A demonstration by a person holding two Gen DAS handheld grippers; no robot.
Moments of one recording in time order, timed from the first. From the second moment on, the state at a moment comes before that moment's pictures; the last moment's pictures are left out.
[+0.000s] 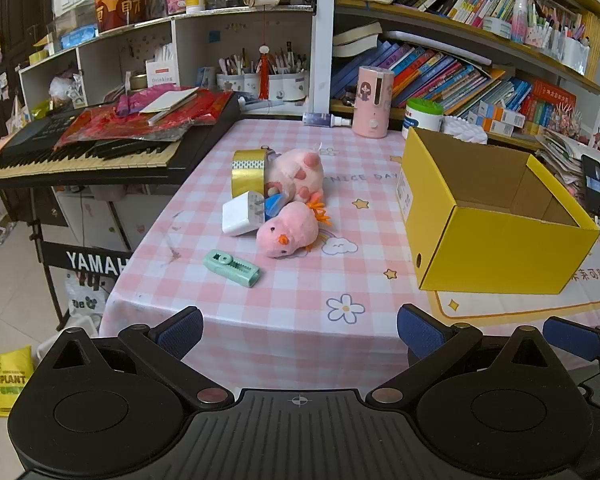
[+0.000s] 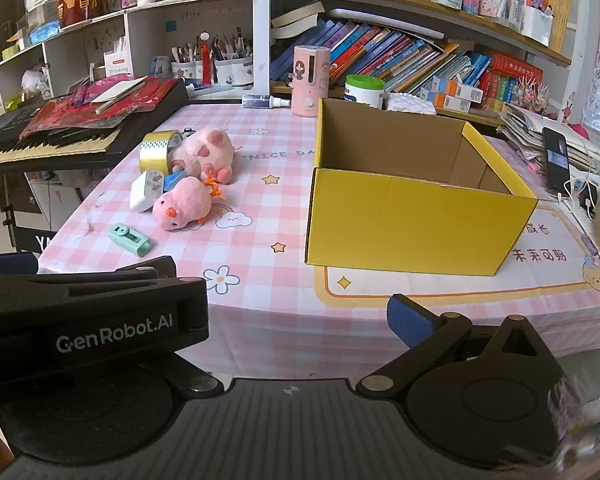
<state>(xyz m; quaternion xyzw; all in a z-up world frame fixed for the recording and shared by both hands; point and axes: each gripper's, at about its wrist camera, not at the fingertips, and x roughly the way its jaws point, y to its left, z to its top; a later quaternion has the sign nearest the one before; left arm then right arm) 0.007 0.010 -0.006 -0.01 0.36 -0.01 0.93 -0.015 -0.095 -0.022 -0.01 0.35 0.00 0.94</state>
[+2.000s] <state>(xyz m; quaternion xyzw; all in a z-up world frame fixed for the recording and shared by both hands) 0.002 0.032 0.002 -0.02 0.34 0.00 0.94 -0.018 -0.077 -0.015 -0.02 0.34 0.01 0.94</state>
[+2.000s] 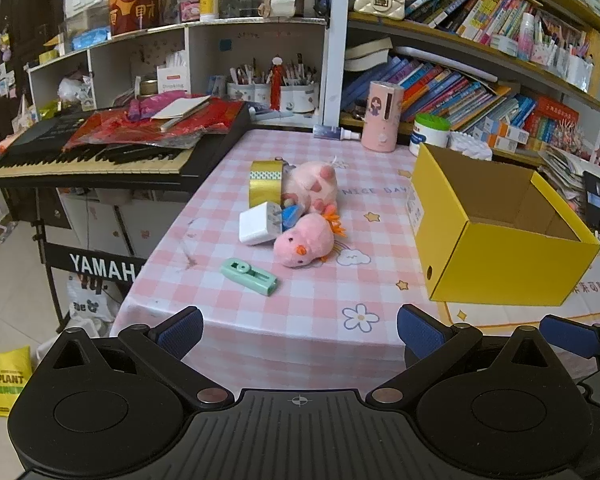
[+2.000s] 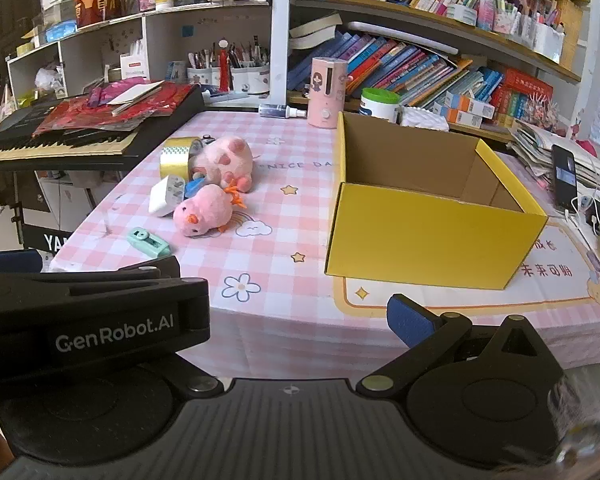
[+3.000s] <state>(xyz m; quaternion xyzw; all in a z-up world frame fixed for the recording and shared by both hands) 0.074 0.089 -0.015 -0.10 0.33 0.11 0.93 0.080 -0.044 -0.027 -0.04 0.34 0.14 0.93</state>
